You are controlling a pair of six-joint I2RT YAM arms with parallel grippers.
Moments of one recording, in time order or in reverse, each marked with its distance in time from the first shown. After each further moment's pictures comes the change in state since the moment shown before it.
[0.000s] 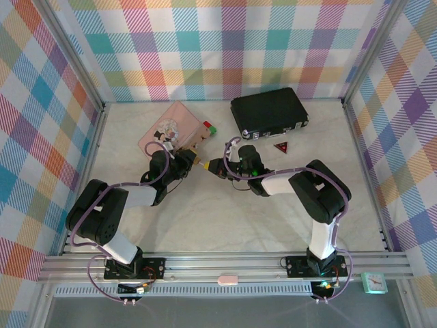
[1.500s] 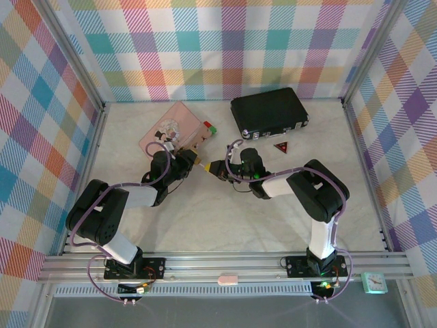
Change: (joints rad) left arm -0.017 -0.001 0.000 0.000 -0.026 0.004; right arm 0.002 0.018 -0.043 0.095 -0.019 0.076
